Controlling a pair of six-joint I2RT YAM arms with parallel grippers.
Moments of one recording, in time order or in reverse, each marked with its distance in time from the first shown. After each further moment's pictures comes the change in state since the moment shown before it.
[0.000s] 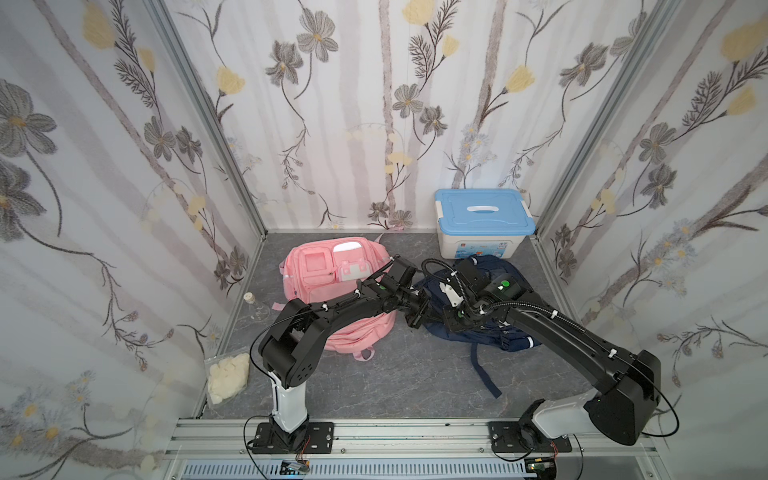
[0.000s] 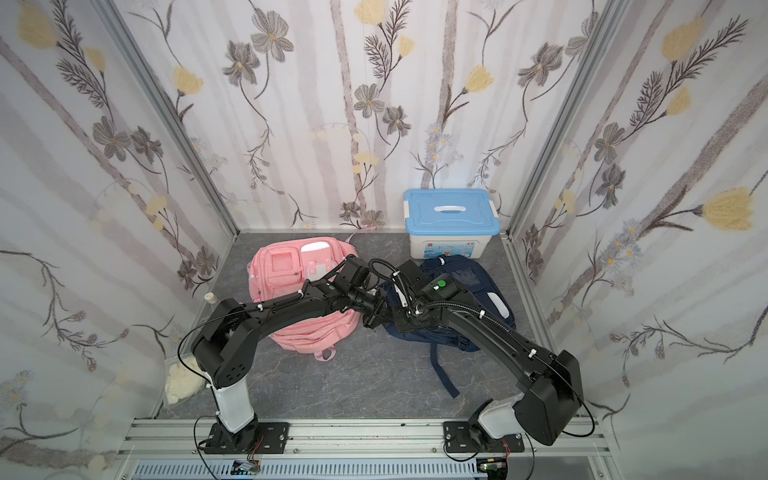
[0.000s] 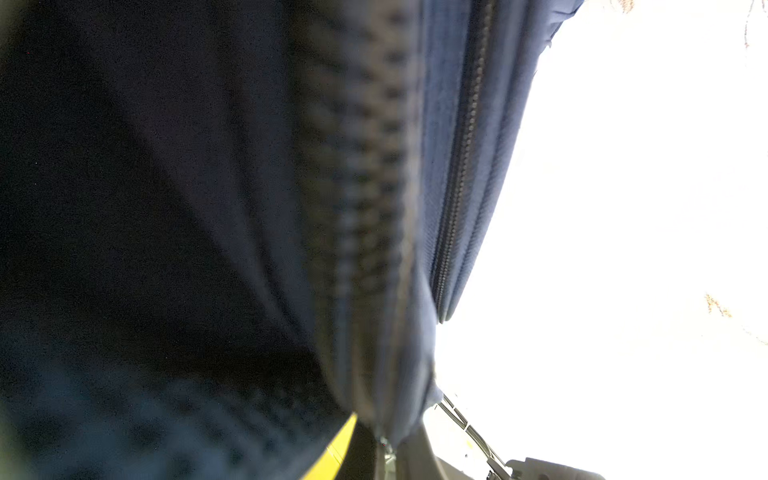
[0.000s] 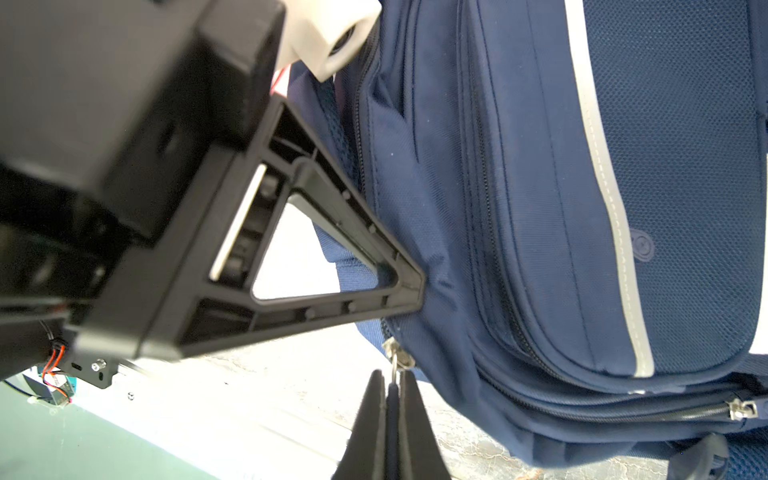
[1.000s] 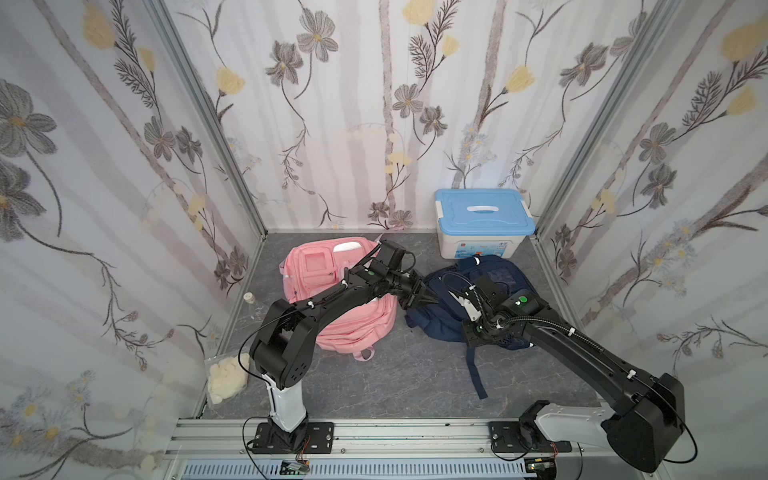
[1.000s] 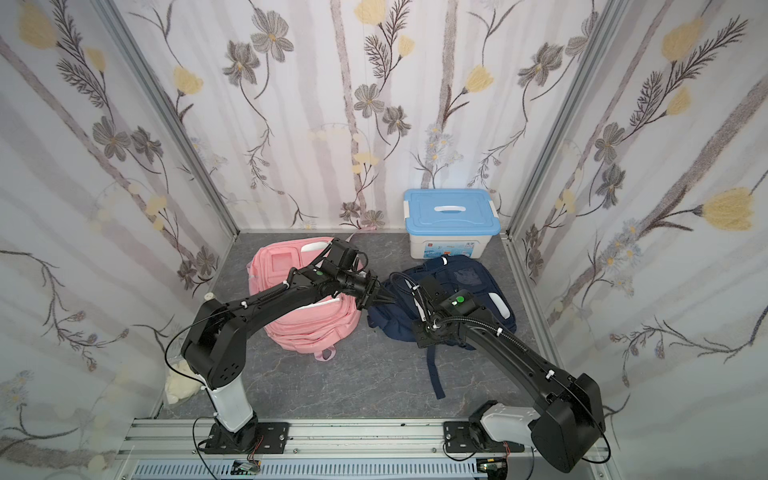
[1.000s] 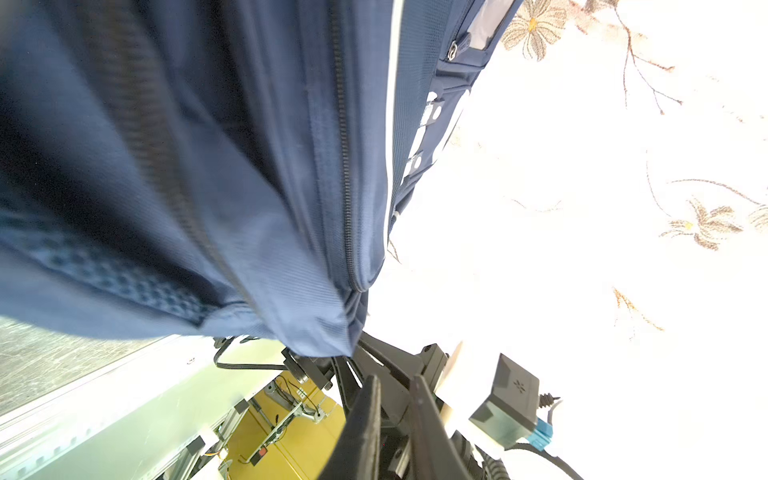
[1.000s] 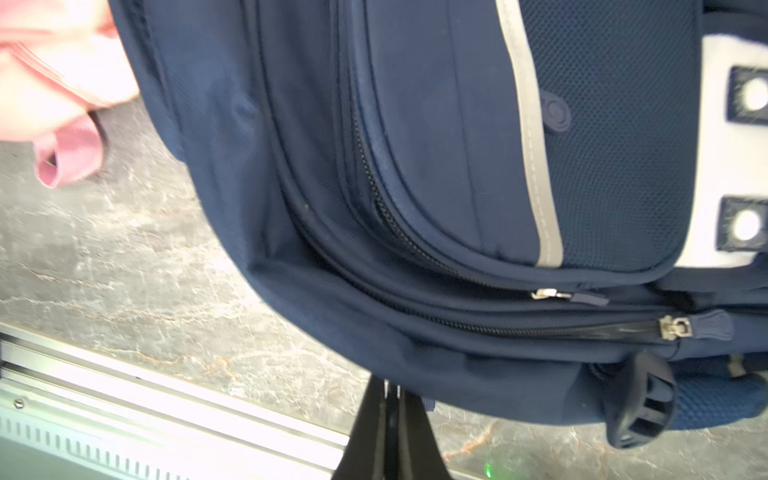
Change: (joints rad) left arm 0.082 -0.043 0.090 -0.061 0.017 -0.034; right arm -0.090 -0.139 -0.203 -0.024 0.061 -0.069
